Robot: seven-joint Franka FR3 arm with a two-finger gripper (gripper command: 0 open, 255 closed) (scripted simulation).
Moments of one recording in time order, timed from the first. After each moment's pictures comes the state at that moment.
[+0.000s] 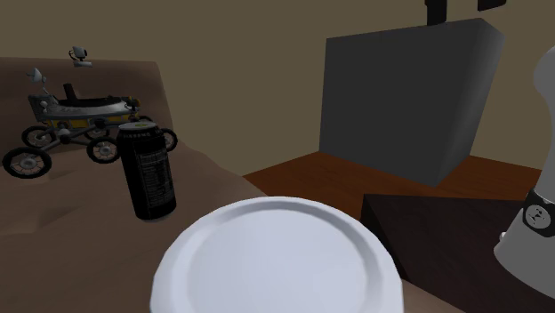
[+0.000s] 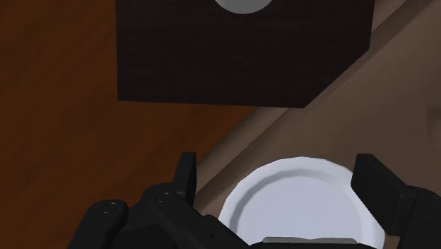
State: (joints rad) arm 0.00 -0.77 0.04 -2.42 0.00 1.43 0.00
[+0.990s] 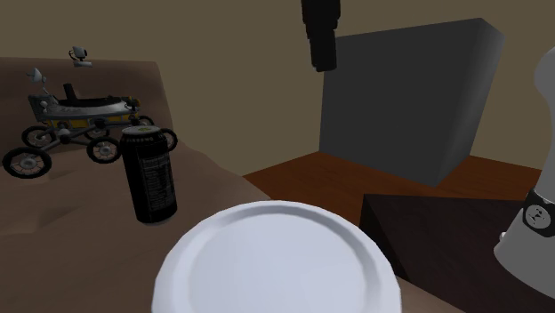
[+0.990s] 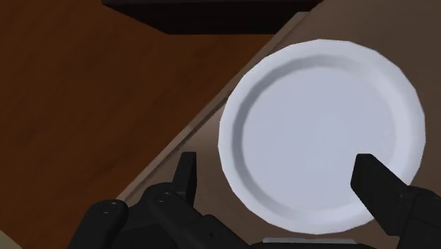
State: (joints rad) arm -0.02 -0.30 0.10 -2.21 -0.03 1.74 0.09
